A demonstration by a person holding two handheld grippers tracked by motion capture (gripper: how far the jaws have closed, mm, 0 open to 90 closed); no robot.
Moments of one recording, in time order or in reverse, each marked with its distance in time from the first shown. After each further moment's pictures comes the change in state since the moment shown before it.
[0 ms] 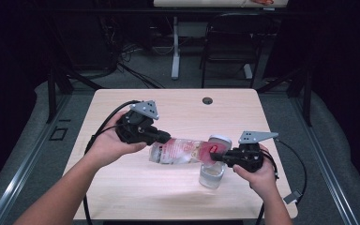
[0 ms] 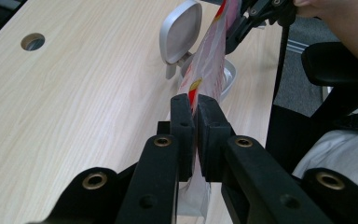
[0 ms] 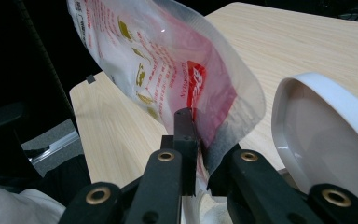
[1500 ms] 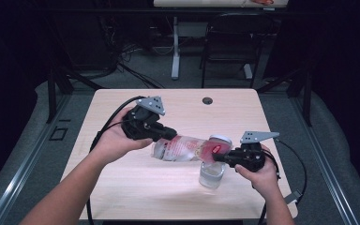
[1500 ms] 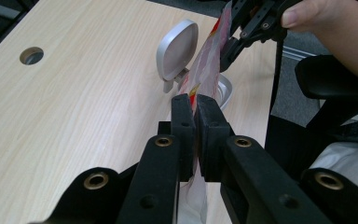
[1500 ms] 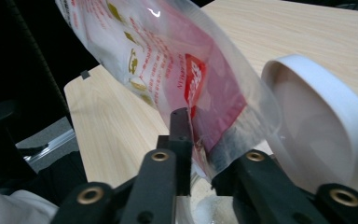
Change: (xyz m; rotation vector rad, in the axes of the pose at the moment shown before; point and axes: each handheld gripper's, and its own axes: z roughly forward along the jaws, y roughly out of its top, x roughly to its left) left arm -0.001 0.015 0.002 -0.019 -0.009 0.012; right arm -0.008 -0.004 -0.003 0.023 -0.013 0.016
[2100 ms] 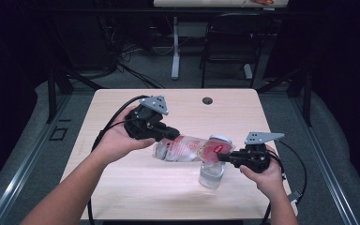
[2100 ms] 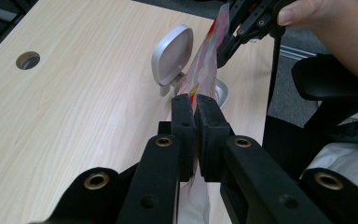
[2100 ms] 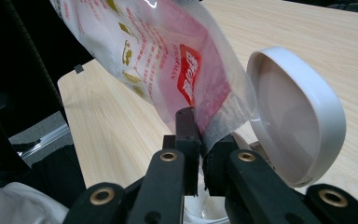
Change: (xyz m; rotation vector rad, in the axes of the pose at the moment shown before) left arm -0.003 0.007 0.002 0.003 -0.007 0.008; right arm -0.002 -0.003 -0.010 0.016 -0.023 -0.017
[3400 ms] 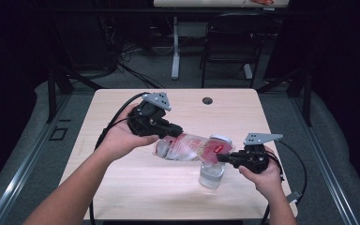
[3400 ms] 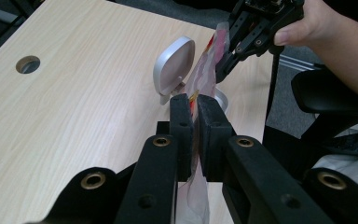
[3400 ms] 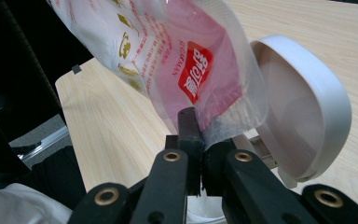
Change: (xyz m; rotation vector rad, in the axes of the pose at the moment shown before) left arm 0.002 0.008 0.003 -0.022 -0.002 -0.030; right arm -0.001 -0.004 0.004 0.006 -0.007 0.023
